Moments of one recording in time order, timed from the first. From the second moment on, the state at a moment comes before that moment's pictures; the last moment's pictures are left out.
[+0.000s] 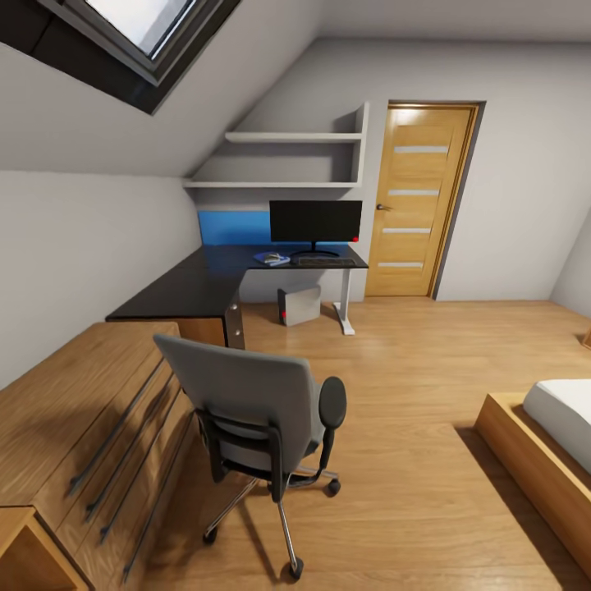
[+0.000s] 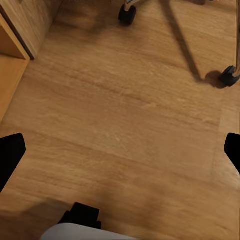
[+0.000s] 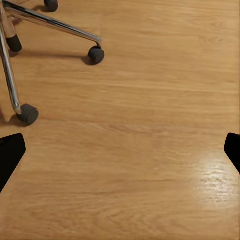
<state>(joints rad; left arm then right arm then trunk) 0.04 -0.03 -0.05 -0.37 0.33 -0.45 0.05 -0.23 -0.02 0.80 0.02 -0.71 -0.78 -0.05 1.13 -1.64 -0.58</state>
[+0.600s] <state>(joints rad) 0.04 -0.03 -0.05 -0.70 0.32 -0.11 0.06 -0.23 -0.01 0.80 -0.11 -0.71 -0.75 -0.06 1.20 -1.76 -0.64</state>
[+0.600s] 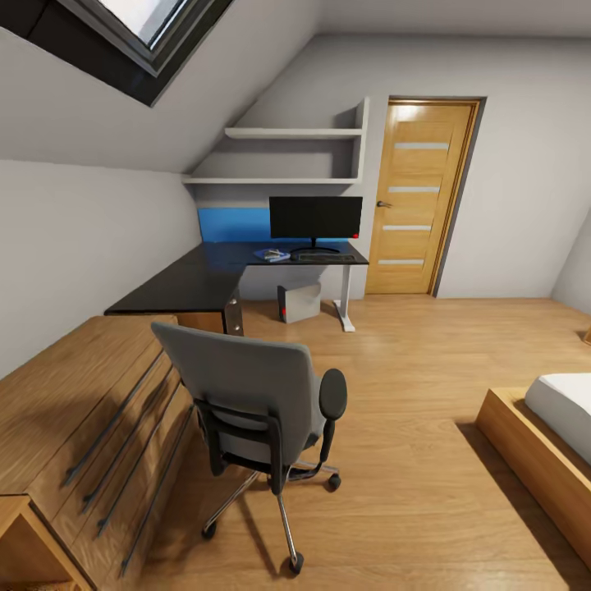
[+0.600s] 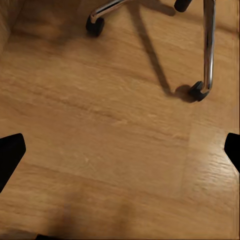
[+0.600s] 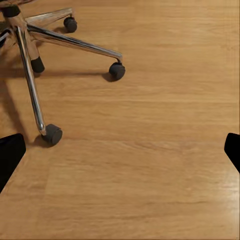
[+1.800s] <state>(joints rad) -0.28 -0.06 -0.04 -0.84 0.32 0.14 0.06 -0.50 0.16 0.80 -0.38 -0.57 -0.20 -0.25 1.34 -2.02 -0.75</state>
